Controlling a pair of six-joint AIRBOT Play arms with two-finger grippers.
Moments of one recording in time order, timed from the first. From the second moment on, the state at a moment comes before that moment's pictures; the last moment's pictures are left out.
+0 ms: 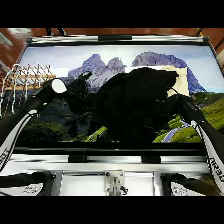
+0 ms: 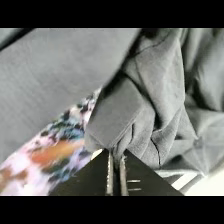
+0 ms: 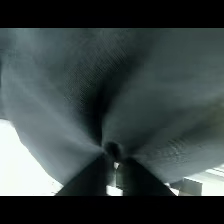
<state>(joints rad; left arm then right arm) -0.39 -1.47 1.29 1.05 -1.07 -1.29 0.12 -1.37 0.94 1.94 -1.38 -1.61</state>
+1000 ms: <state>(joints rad) -0.42 -0.77 1.38 1.23 -1.35 -1.51 0.07 -1.00 1.60 2.09 -1.61 -1.45</state>
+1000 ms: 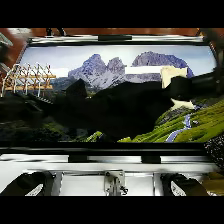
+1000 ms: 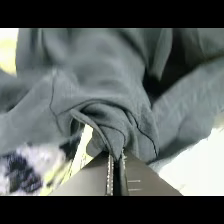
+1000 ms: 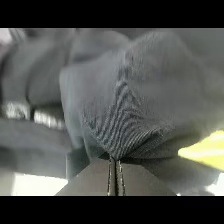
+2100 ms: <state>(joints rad) -0.14 -1.71 1.52 0.85 -1.28 -1.29 0.02 -1.81 1.77 2.23 -1.43 -1.55</state>
